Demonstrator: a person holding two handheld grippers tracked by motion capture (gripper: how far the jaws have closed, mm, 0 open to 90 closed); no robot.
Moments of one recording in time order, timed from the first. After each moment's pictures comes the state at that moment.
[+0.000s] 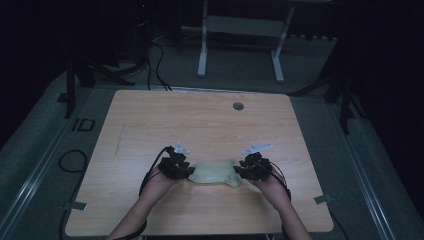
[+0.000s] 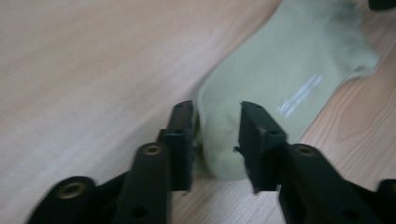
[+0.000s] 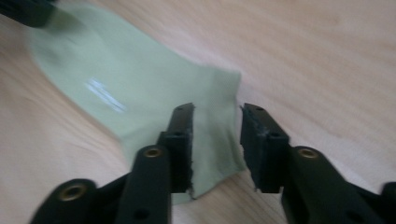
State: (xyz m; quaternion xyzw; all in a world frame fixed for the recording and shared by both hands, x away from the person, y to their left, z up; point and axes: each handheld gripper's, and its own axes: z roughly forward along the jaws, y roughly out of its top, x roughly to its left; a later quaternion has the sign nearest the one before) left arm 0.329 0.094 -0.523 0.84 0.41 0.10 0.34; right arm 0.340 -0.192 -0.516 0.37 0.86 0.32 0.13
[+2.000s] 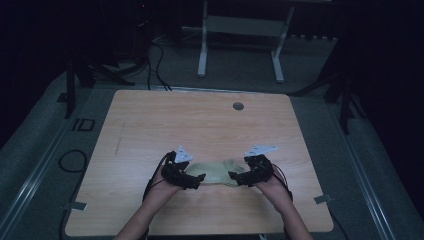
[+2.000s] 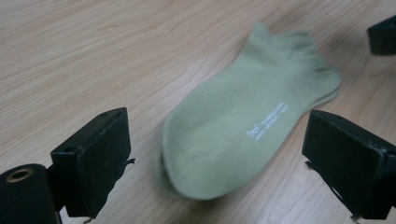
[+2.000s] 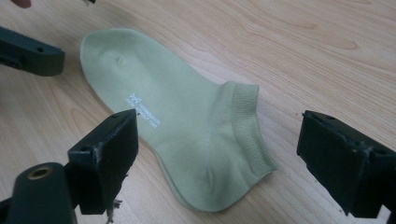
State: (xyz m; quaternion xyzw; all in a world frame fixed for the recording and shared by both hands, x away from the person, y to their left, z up) left arm 0.310 0.085 -0.531 0.82 0.39 0.14 0.39; right arm 0.335 -0.198 -0.514 0.35 0.85 0.37 0.10
